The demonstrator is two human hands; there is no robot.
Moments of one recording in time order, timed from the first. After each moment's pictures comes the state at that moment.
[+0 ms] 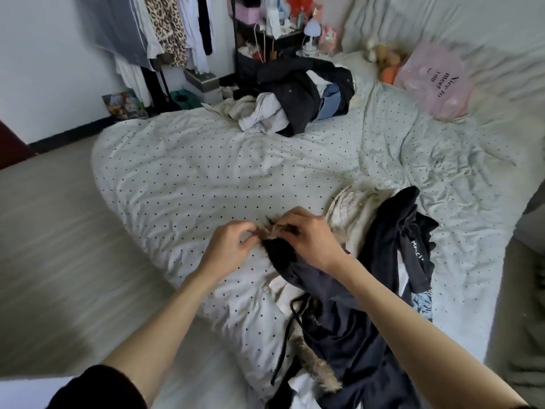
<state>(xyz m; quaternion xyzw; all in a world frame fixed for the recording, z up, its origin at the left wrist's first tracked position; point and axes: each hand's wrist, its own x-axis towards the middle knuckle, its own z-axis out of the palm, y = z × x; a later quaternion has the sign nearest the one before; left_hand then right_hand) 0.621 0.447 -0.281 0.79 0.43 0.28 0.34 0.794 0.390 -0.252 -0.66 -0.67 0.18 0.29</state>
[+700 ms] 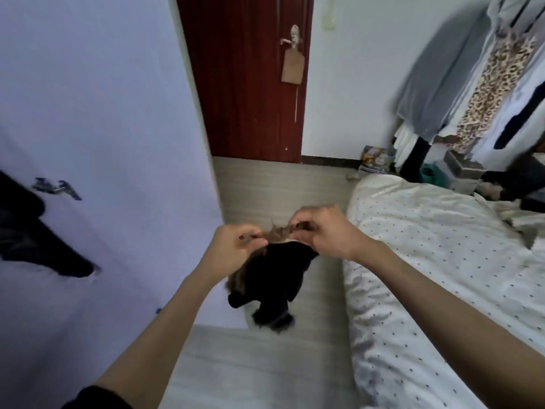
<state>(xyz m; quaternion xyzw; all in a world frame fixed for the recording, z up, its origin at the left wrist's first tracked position) 0.176 0.347 -0.197 0.52 0.73 0.42 0.16 0.343 0.465 -0.149 -0.21 -0.95 0.22 0.12</state>
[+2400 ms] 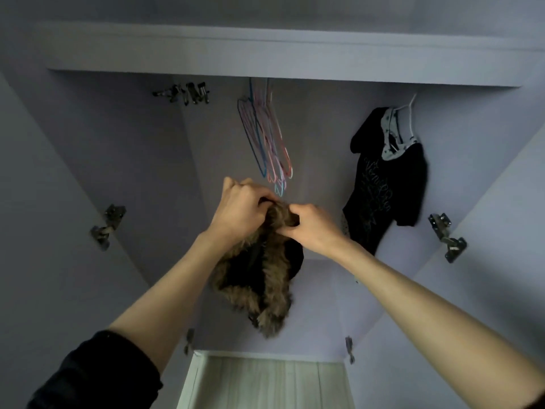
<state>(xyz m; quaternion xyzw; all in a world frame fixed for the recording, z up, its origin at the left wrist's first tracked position) -0.047 -0.023 -0.136 0.00 0.94 0.17 -0.28 -0.100 0.124 -0.141 0.33 -0.90 0.27 -0.07</state>
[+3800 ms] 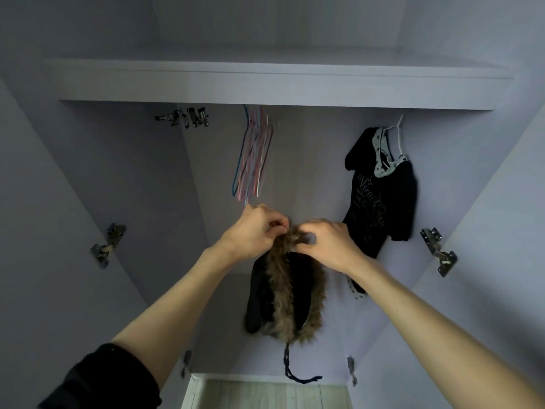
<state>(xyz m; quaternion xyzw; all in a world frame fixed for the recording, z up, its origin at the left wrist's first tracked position) -0.047 -0.002 -0.124 0.06 0.95 0.25 -0.18 -0.122 0.161 -0.147 0.36 -0.91 0.20 0.00</state>
